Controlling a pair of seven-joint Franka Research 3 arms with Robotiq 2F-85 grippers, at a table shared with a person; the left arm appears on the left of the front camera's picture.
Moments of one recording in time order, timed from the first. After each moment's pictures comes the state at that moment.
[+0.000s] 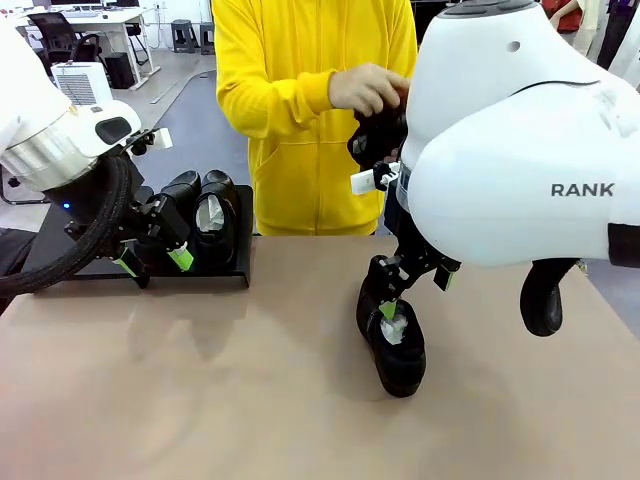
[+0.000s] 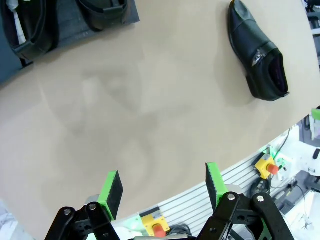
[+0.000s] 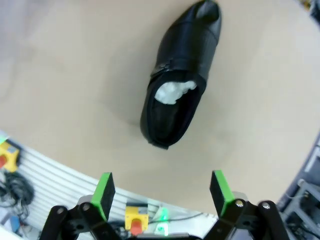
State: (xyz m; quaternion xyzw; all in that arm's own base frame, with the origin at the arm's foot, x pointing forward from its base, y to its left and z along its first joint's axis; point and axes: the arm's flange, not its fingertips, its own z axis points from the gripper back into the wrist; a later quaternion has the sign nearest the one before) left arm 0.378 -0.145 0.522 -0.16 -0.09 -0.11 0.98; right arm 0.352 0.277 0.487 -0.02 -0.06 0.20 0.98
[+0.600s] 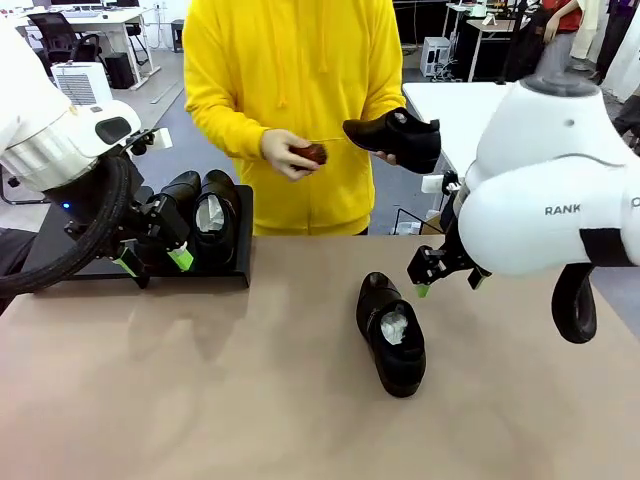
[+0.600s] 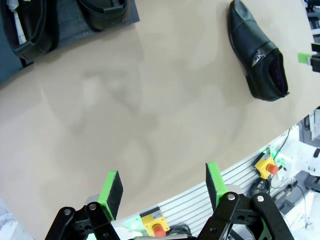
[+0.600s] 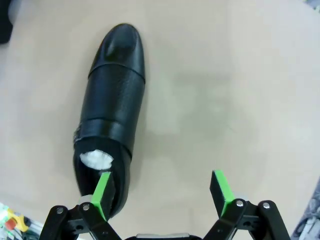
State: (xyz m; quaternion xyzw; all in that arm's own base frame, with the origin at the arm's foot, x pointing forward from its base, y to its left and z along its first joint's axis) left arm 0.378 -0.144 0.522 -0.16 -0.09 -0.11 0.98; right arm 0.420 0.185 0.415 0.02 -0.11 0.07 0.99
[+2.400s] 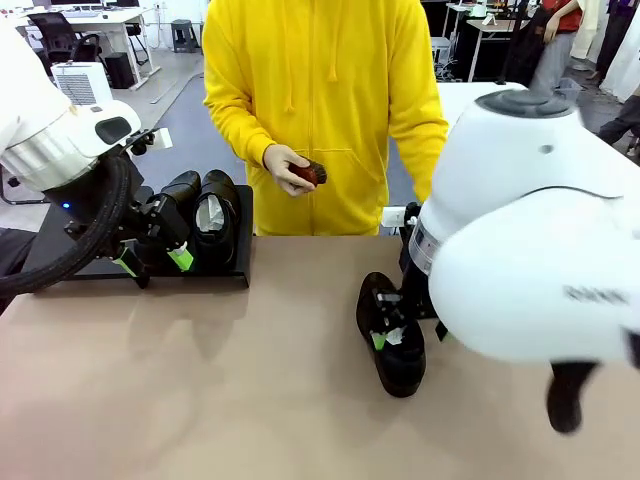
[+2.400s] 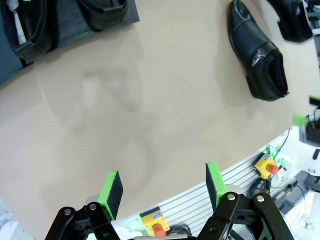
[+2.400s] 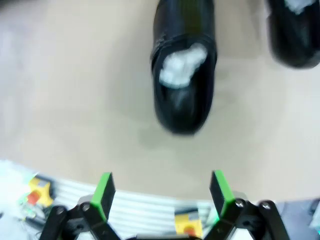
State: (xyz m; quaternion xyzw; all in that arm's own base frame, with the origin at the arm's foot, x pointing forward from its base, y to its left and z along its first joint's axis) left arm 0.378 -0.145 0.522 -0.16 -0.09 -0.11 0.98; right arm 0.295 0.274 0.447 0.03 -0.07 0.05 1.00
